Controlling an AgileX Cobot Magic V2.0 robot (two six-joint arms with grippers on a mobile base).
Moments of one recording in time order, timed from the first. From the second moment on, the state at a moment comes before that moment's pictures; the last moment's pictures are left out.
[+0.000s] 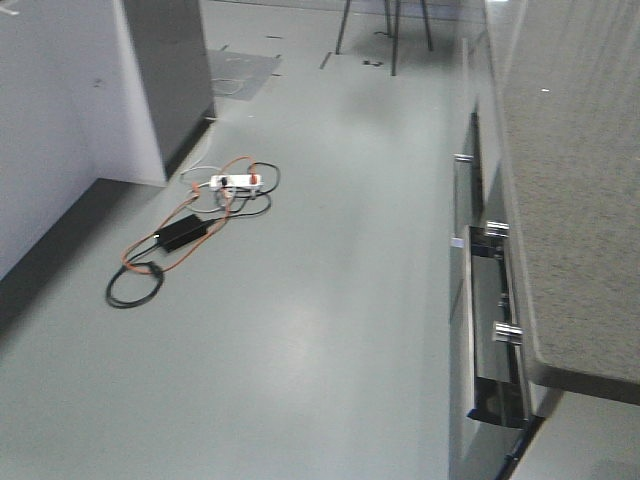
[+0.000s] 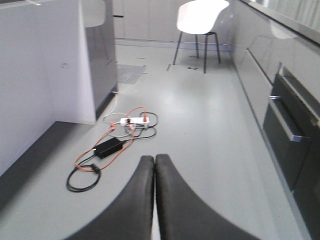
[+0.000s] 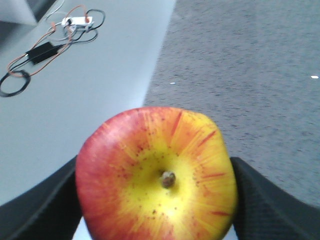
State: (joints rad) left arm -0.06 -0.01 0.03 0.13 0.24 -0.24; right arm -0.18 0.65 -0.67 0.24 0.75 -0.21
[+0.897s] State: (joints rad) left arm -0.06 -0.01 0.03 0.13 0.24 -0.24; right arm -0.18 0.66 -0.67 0.24 0.76 -0.21
